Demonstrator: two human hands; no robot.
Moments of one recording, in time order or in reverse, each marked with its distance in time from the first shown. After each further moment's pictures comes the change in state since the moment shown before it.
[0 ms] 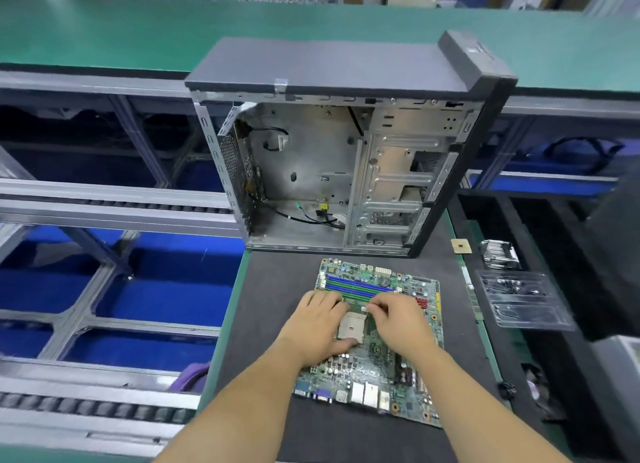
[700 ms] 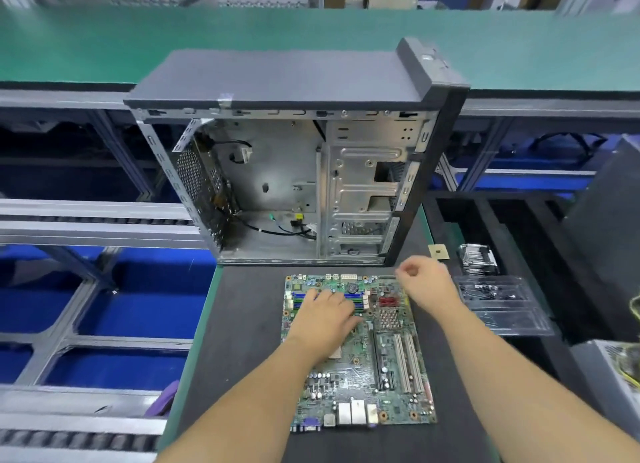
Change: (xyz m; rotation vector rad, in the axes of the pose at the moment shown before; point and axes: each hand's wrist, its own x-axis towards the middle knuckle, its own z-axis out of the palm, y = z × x) left_hand 0.062 0.043 -0.025 0.011 -0.050 -0.075; right_hand 0.060 0.064 -0.087 0.168 0.140 0.180
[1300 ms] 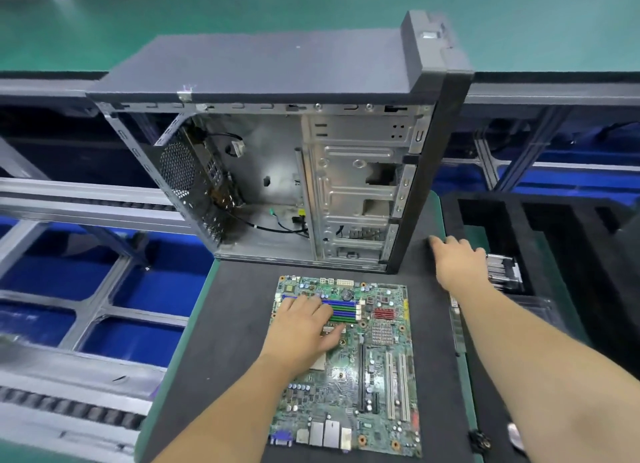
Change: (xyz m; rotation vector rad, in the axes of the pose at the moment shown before) left_hand -0.008 -0.002 0.018 0.052 0.241 -0.148; right_hand 0.096 0.041 -0.024 -0.927 -0.074 -0.106
